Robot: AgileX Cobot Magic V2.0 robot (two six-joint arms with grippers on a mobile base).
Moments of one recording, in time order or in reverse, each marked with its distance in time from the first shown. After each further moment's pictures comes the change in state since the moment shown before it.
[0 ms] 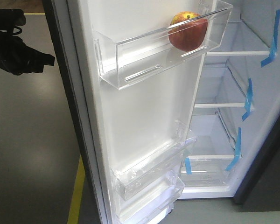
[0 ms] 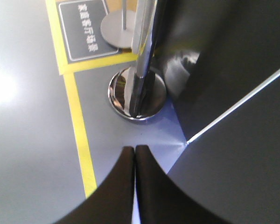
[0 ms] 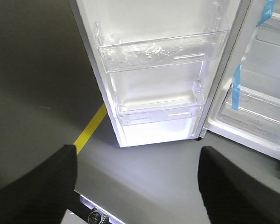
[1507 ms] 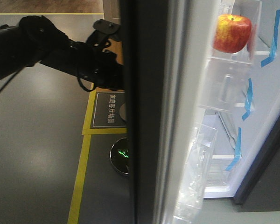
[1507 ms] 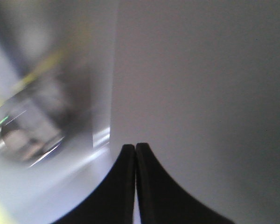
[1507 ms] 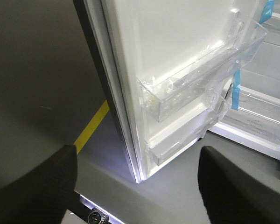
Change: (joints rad) left arm -0.357 0.086 -0.059 -0.481 0.064 0.531; right arm 0.000 0.000 0.000 -0.001 0.000 0.000
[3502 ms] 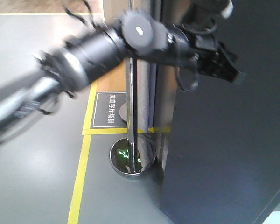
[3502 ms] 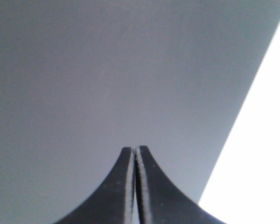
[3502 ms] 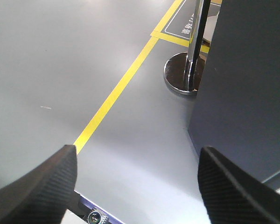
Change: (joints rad) left arm -0.352 0.166 -0.441 0.268 -0.147 -0.287; right arm 0.000 0.000 0.000 0.000 0.000 0.000
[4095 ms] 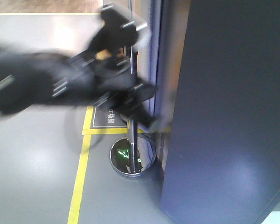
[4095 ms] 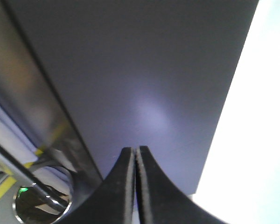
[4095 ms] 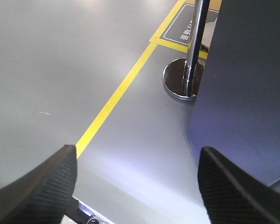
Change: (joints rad) left arm 0.011 -0.670 0.877 0.261 -0.220 -0.169; right arm 0.000 0.000 0.000 0.000 -0.022 0.000
